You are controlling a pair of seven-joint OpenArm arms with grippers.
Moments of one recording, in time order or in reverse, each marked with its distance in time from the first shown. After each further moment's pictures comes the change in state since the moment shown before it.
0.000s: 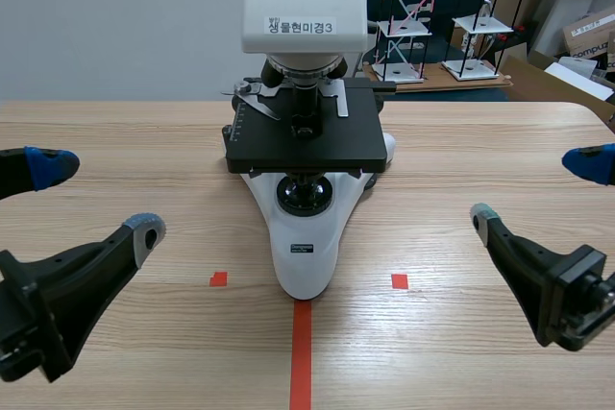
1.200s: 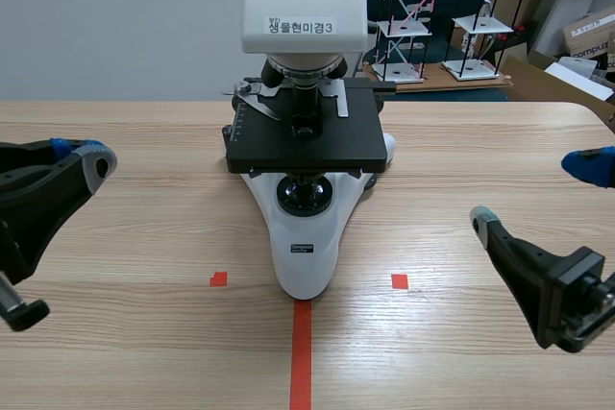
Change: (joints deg) left arm -5.3 0.0 0.9 -2.3 -0.5 0.5 -2.8; right arm 0.0 0.0 0.0 0.0 0.0 0.0 -0.8
